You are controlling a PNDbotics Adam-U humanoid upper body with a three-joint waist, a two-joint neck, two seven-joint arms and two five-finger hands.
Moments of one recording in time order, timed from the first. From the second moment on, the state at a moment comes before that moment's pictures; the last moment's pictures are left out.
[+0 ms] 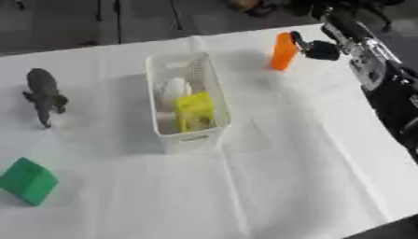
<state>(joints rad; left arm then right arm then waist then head) -0.27 0.31 0.04 -1.78 0.01 -0.09 0.22 -0.62 -0.88 -0.14 -0.85 0.70 -0.61 -0.17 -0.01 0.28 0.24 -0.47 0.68</state>
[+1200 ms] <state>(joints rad) -0.27 0.31 0.03 -1.78 0.02 -0.09 0.21 -0.65 -0.87 -0.11 -0.81 0.64 -0.69 0.03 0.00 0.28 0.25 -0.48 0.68</state>
